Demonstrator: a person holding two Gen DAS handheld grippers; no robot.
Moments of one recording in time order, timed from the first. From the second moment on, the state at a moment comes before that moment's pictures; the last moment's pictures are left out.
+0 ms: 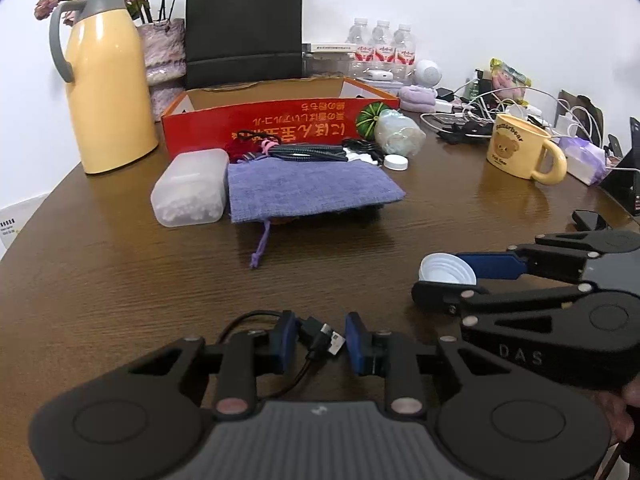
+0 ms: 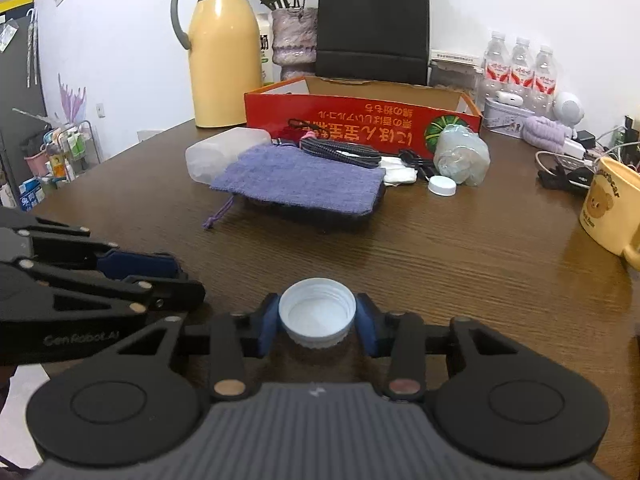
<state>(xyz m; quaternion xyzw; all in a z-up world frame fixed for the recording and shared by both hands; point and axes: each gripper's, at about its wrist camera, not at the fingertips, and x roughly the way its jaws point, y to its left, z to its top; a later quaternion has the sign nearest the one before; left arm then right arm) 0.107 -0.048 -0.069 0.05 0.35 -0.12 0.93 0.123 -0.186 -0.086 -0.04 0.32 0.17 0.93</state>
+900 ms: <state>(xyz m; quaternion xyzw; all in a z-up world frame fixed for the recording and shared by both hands) 0.497 -0.037 0.022 0.08 0.32 -0.11 0.94 0.512 -0.219 -0.005 0.03 0.33 0.10 0.94</state>
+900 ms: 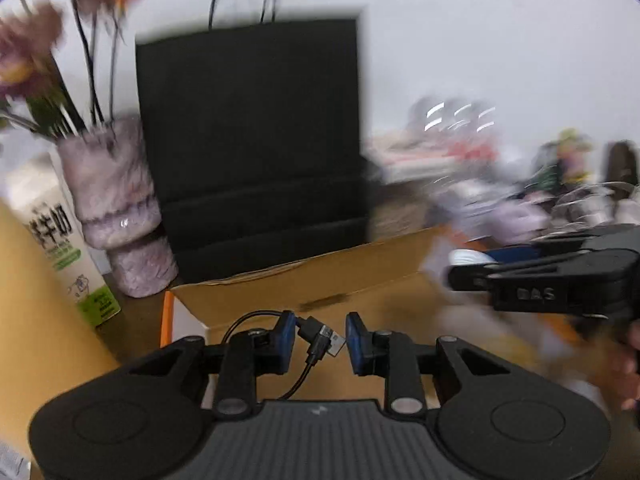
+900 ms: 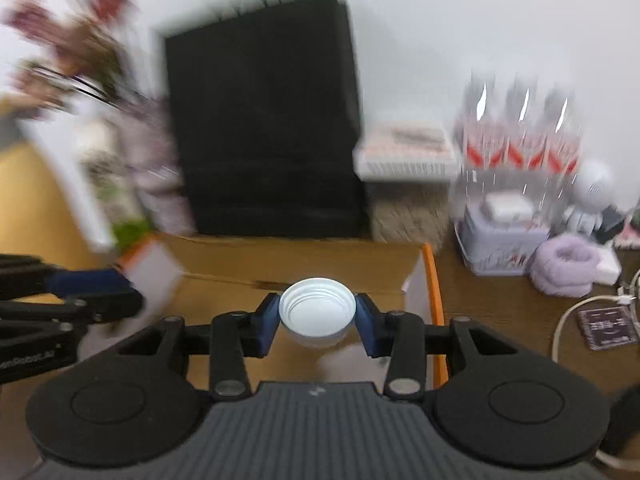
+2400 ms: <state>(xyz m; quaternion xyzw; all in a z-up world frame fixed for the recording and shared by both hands) 0.088 -0.021 -0.015 -0.01 0.29 -0.06 0.95 0.062 -0.241 -0.026 0.07 0.31 0.12 0.94</state>
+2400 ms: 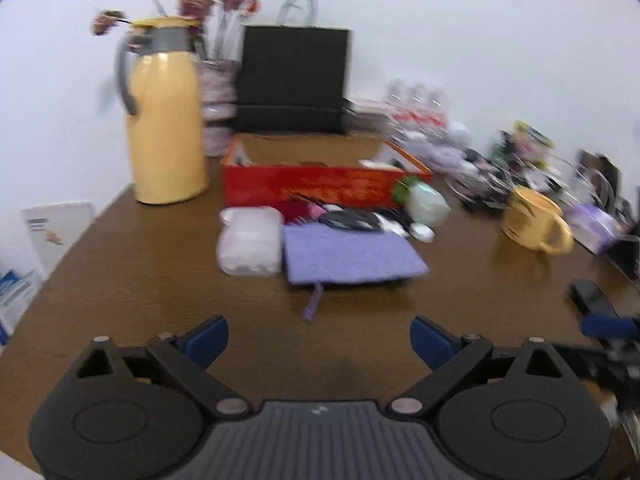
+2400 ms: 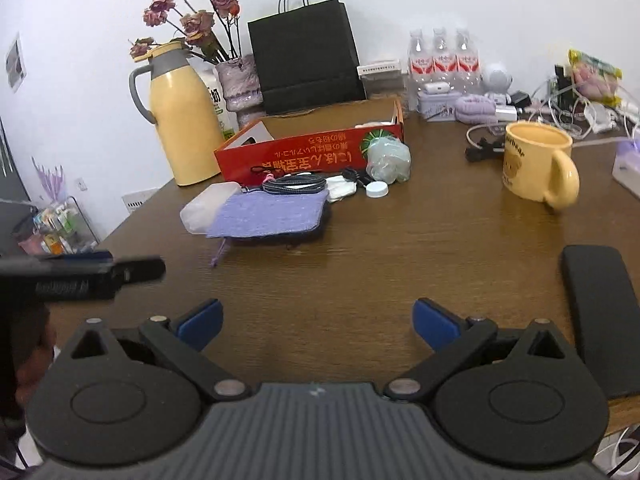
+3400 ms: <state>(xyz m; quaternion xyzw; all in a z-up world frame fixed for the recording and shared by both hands) 0.303 0.020 -0.071 -0.06 0.30 -0.02 0.95 0.308 -0.219 -0.092 -0.01 0.32 0.04 0.95</state>
